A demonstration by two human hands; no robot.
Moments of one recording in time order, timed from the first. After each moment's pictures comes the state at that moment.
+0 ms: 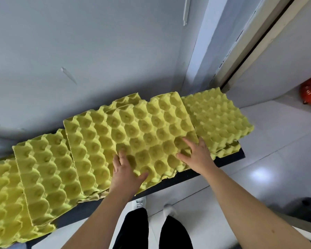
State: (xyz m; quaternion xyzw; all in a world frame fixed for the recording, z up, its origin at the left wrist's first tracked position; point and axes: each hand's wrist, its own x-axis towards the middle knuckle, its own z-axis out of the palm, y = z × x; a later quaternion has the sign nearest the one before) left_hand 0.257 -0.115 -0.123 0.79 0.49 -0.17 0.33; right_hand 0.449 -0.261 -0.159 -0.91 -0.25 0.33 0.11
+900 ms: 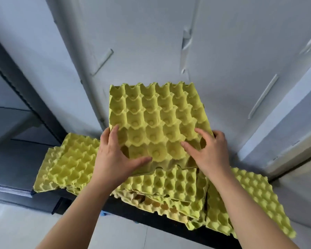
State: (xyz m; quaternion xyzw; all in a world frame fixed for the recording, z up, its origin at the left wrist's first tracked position) left_hand 0.124 -0.123 0.116 0.73 0.59 0.26 0.23; right_hand 0.368 -0.174 0.101 -0.81 -0.50 0.08 0.30
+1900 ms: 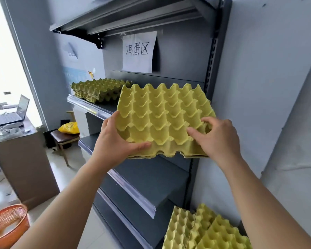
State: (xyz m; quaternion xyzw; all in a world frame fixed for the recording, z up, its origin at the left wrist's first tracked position) left_hand -0.467 -0.019 0.313 0.57 0.64 0.51 0.07; right_hand -0.225 0.058 0.326 -0.59 -0.69 0.05 0.41
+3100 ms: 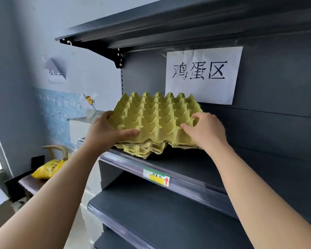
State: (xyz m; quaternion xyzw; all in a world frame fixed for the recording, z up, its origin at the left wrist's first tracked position) left_hand -0.952 0.311 0.379 0.61 0.60 0.51 0.12; right_hand -0.689 0.334 0.392 -0.65 -0.65 -0.02 0.38
